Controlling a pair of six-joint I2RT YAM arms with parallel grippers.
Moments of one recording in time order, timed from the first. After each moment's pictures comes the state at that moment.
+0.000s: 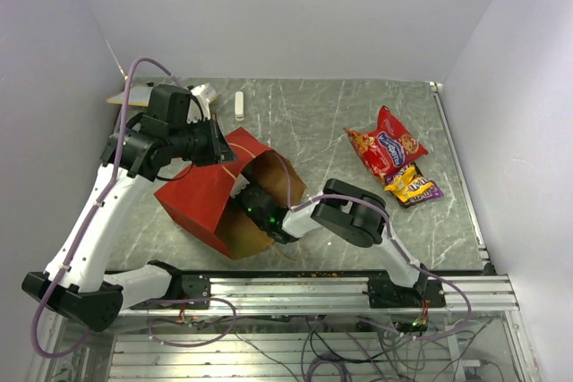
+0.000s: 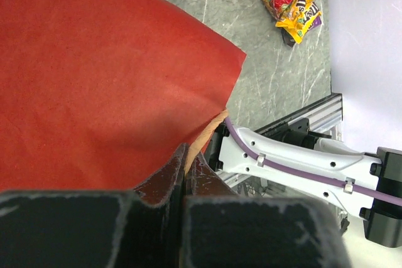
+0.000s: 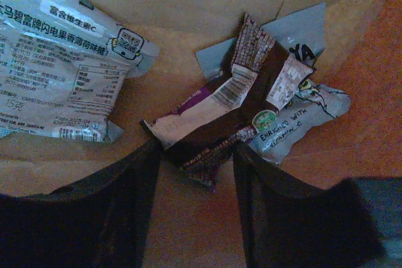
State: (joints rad) left arm -0.39 1.17 1.45 -1.01 0.32 -0.53; right arm 1.13 2.26 1.12 0.92 0.46 -0.20
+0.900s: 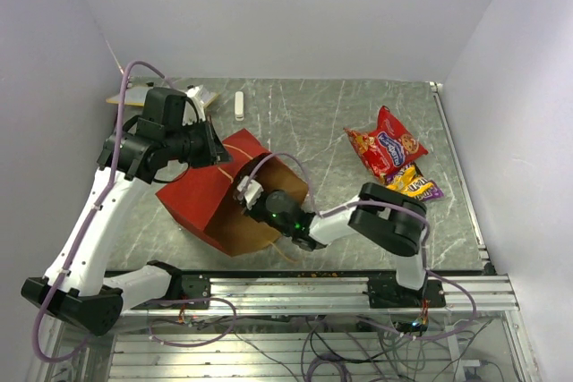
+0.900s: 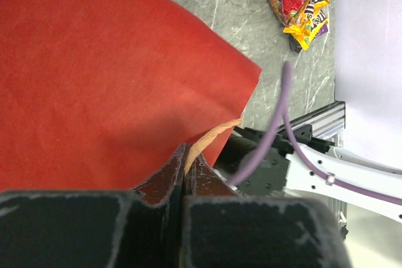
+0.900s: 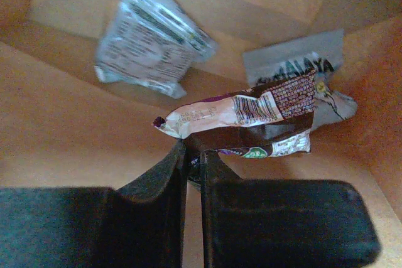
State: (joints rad) left arm -0.36 1.15 1.43 -1.01 0.31 -0.53; right arm 1.14 1.98 0.84 0.92 0.25 -0.21
